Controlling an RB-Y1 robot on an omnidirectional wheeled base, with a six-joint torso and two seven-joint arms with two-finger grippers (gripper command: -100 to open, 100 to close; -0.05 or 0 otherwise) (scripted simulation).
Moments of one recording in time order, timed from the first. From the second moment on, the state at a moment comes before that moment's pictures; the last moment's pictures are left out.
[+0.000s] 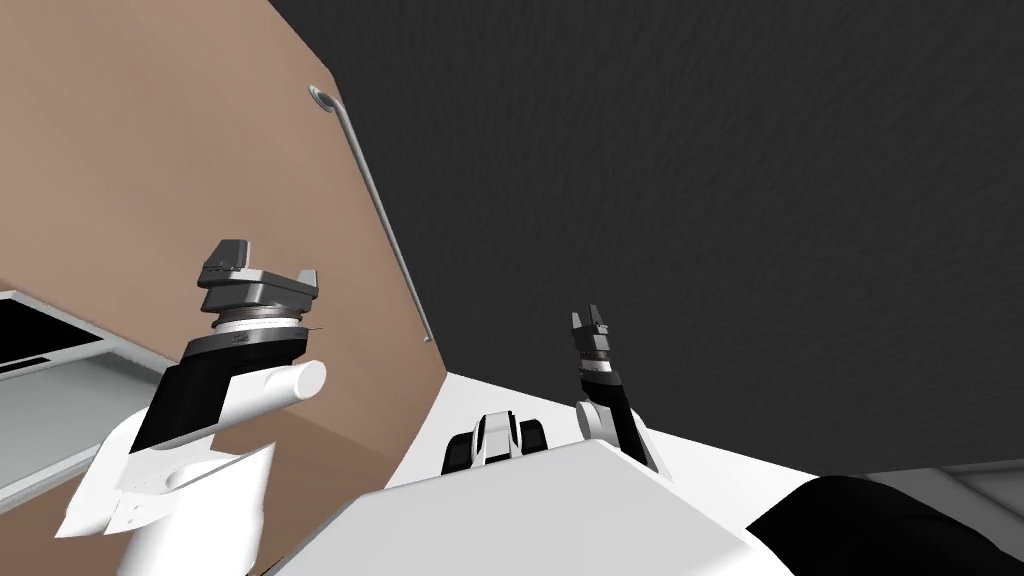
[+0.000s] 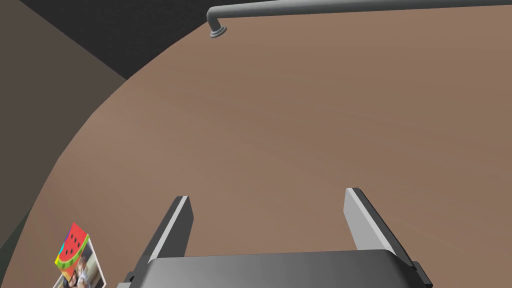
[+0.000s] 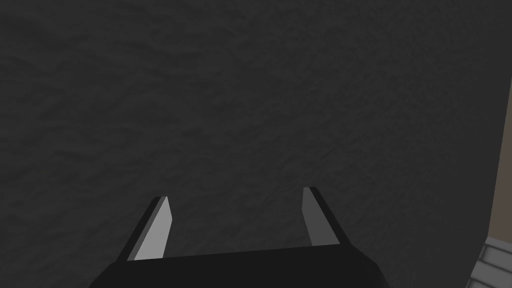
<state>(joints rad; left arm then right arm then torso) -0.03 0.29 0.55 -2.11 0.16 -0.04 0.18 0.53 0.03 -0.03 -2.26 0.07 -0.43 -0.15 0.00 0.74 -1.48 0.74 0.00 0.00</state>
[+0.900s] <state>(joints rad) -0.20 0.35 0.76 -1.97 0.20 0.19 0.21 0.53 0.03 -0.03 -2.26 0.07 -0.43 -0.15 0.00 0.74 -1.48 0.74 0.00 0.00</state>
